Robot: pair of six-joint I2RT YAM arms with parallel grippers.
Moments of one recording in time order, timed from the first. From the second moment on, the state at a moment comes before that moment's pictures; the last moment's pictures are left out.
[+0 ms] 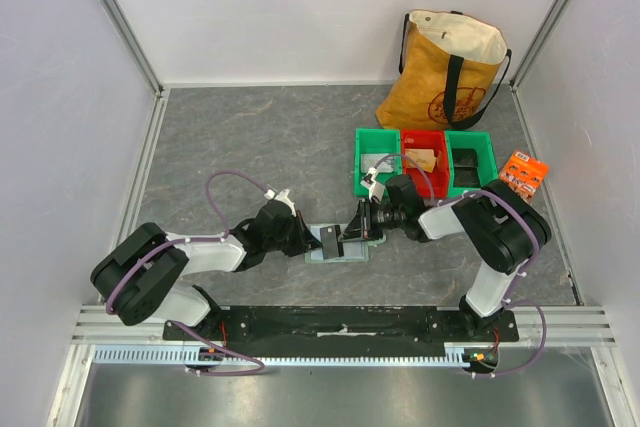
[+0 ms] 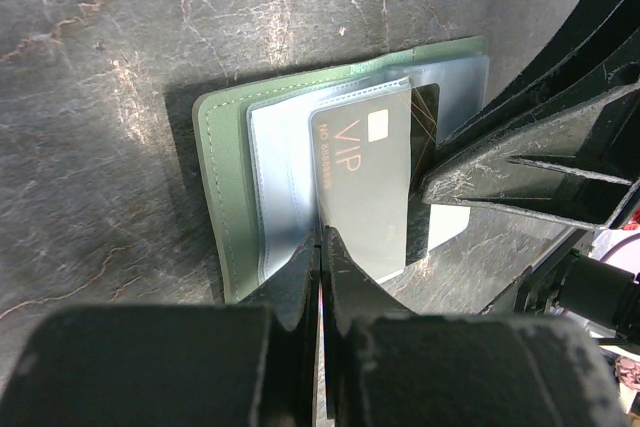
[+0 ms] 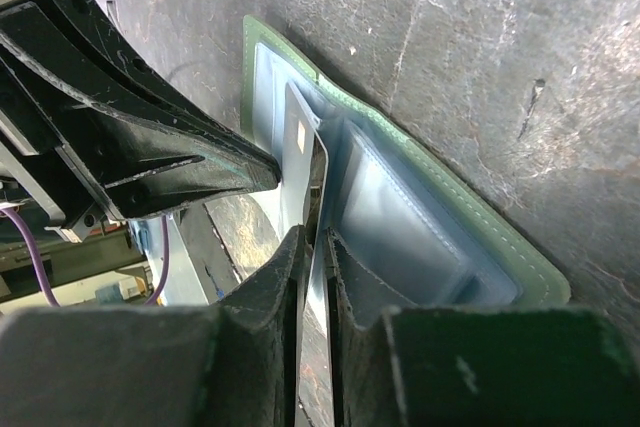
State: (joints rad) left arm -0.74 1.41 0.39 0.30 0.14 -0.95; right arm 0.53 1.76 0.57 0.49 -0.75 0.71
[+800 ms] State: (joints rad) left arm -0.74 1.41 0.38 0.33 0.13 -0.97; right arm 0.51 1.72 0.59 0.37 -0.75 0.64
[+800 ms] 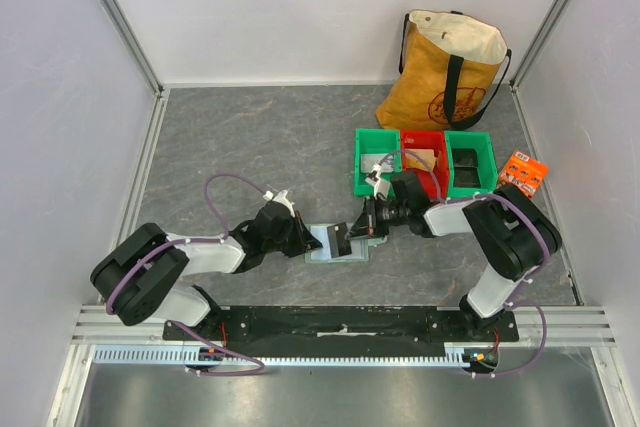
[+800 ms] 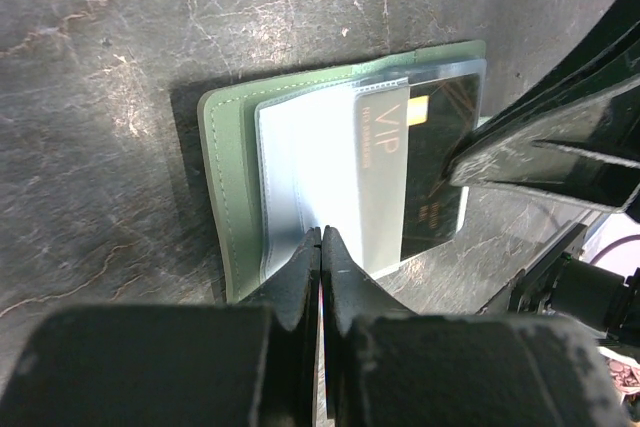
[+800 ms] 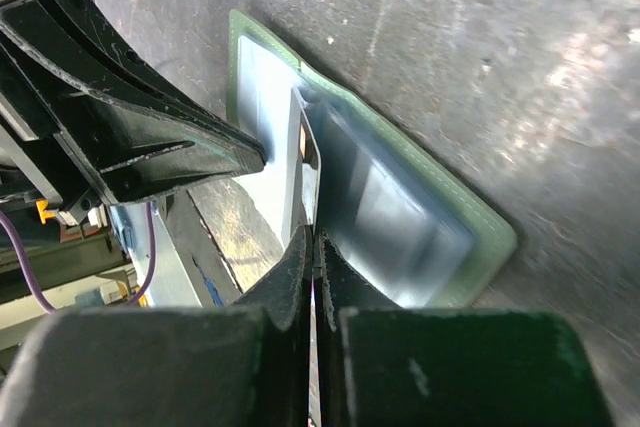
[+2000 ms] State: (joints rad) left arm -0.74 1.20 1.17 -0.58 0.56 0.15; right arm 0.65 1.09 0.96 -0.46 -0.66 0.05
